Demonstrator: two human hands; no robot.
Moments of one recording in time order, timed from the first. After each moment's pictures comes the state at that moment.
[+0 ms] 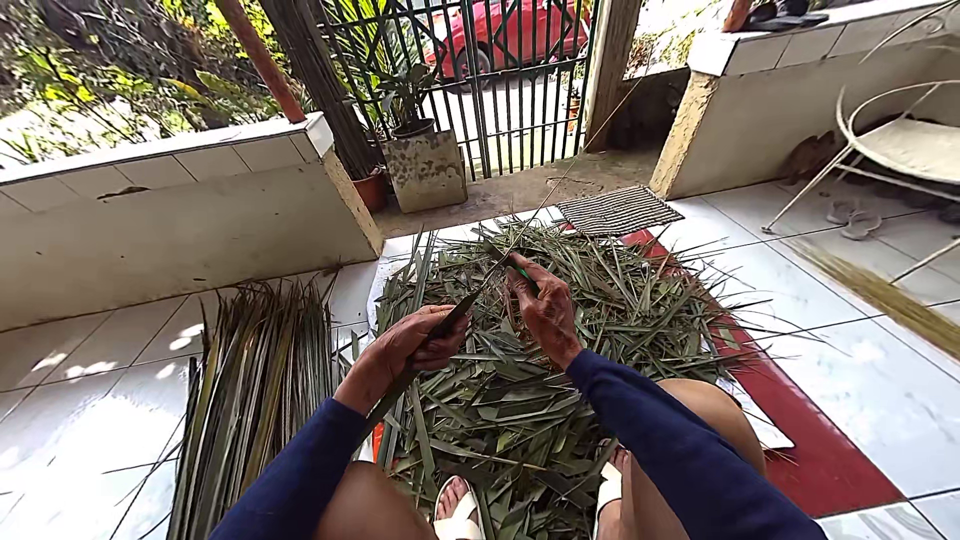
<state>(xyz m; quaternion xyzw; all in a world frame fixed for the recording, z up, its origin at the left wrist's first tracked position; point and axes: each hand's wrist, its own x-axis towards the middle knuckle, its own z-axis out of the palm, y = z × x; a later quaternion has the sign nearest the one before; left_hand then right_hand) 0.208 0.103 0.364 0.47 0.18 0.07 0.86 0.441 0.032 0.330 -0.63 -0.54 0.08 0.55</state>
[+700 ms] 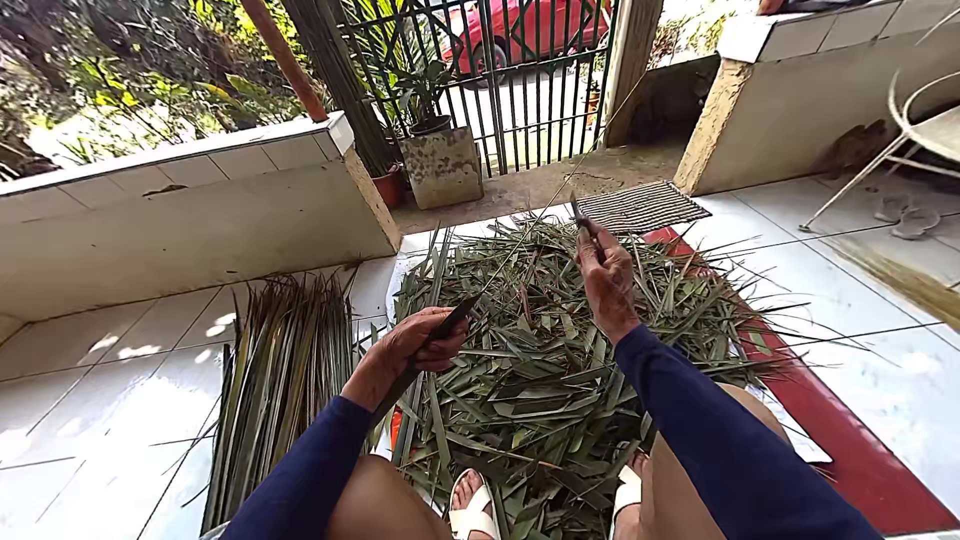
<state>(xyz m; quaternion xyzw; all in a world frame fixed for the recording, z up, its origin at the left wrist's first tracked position) 0.178 0.106 0.362 0.46 0.20 0.08 0.86 0.496 0.046 0.342 -0.59 -0.46 0.14 0.65</state>
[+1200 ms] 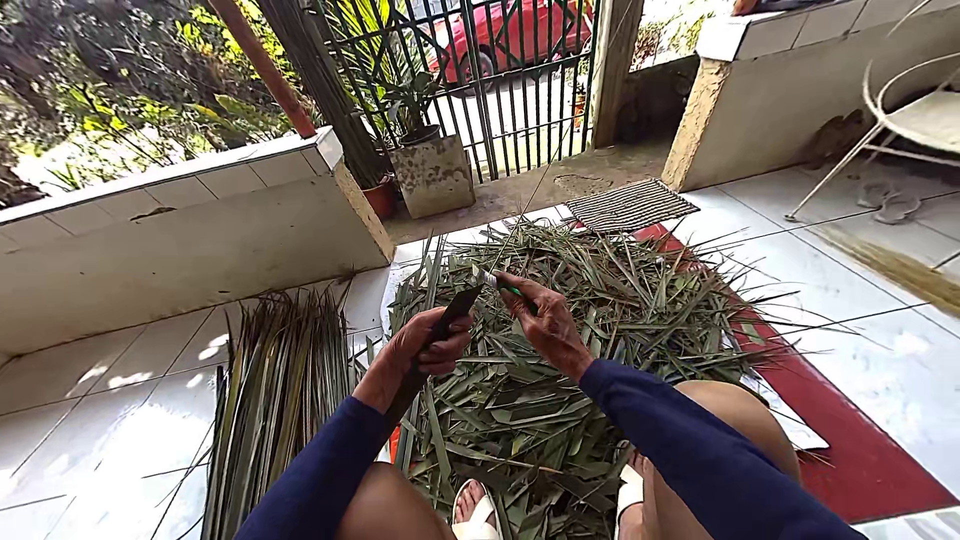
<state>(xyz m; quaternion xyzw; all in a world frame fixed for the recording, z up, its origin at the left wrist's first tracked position) 0.209 0.116 0.357 0.36 0.10 0.02 0.93 0.437 0.024 0.322 -0.56 -0.60 0.17 0.55</state>
